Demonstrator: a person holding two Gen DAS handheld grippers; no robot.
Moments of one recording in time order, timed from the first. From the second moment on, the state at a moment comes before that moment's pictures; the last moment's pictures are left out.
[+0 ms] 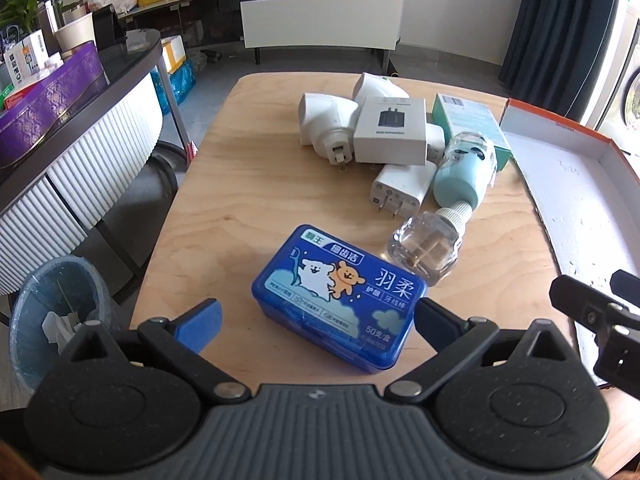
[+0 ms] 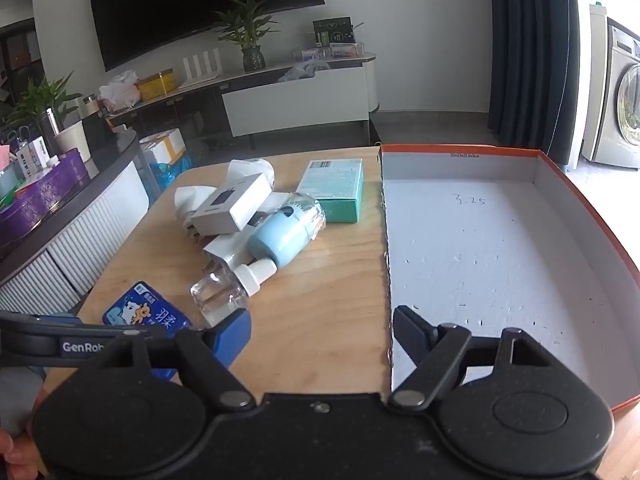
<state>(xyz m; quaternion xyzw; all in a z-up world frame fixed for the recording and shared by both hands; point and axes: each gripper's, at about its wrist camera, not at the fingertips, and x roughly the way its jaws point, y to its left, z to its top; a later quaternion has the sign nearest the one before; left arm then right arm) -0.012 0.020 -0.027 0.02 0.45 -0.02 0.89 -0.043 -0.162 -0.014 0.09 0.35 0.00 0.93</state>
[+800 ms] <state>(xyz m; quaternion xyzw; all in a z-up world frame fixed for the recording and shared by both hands) -0.008 0.027 -0.034 0.05 0.43 -0.11 0.89 -0.044 -0.157 -0.014 0.08 0.36 0.01 0.93</state>
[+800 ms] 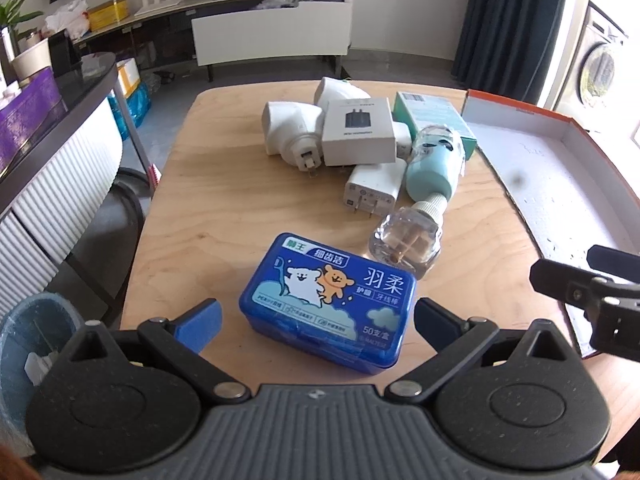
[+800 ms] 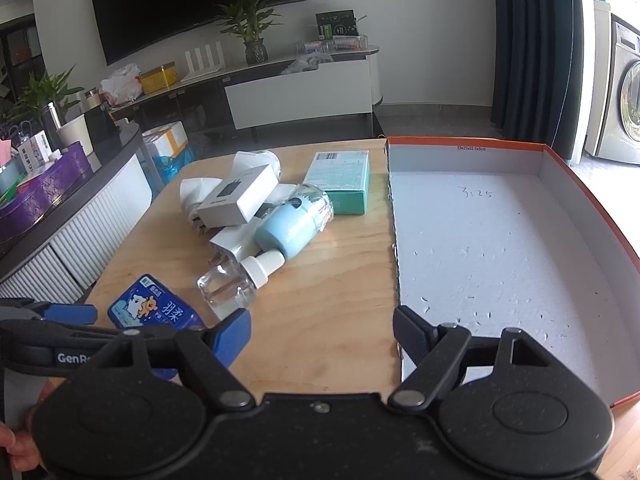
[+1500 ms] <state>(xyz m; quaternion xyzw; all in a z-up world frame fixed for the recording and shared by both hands) 0.007 0.029 -0.046 0.05 0.43 -0.11 0.89 -0.011 -0.142 -0.021 0.08 0.42 0.01 0.90</state>
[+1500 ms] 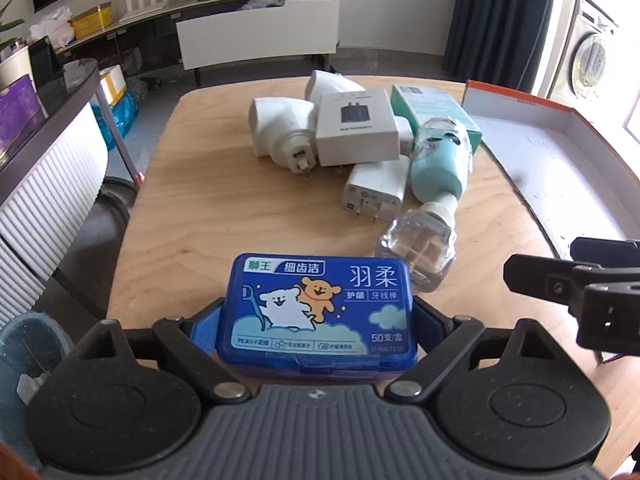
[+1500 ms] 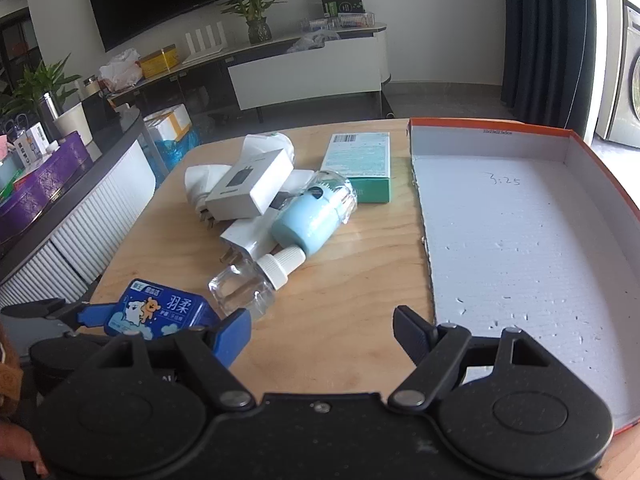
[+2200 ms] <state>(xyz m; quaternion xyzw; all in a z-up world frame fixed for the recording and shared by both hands) 0.022 0.073 -0.037 0.01 0.43 -0.04 0.90 0.051 -0.086 -0.058 0.05 0.44 -0.02 0.90</state>
